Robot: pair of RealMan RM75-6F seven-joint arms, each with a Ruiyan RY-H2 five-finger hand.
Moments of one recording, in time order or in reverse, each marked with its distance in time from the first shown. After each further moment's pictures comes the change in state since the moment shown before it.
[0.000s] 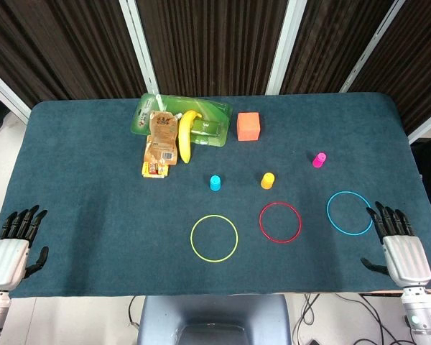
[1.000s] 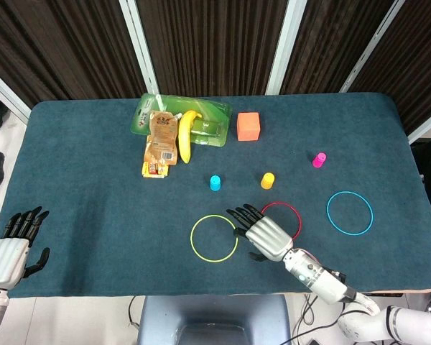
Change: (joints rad) left arm -0.013 0.040 0.003 -0.007 -0.007 -0.045 -0.098; right arm 0.515 -0.351 0.055 0.129 -0.168 -0.508 -0.012
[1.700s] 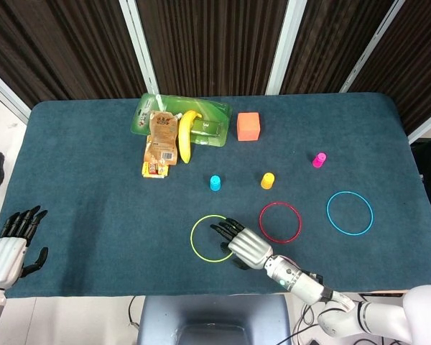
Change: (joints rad) left arm -0.001 0.013 0.005 0.008 0.011 0.002 -0.036; right arm 0.070 -0.171 -0.073 0.176 0.009 -0.021 0.032
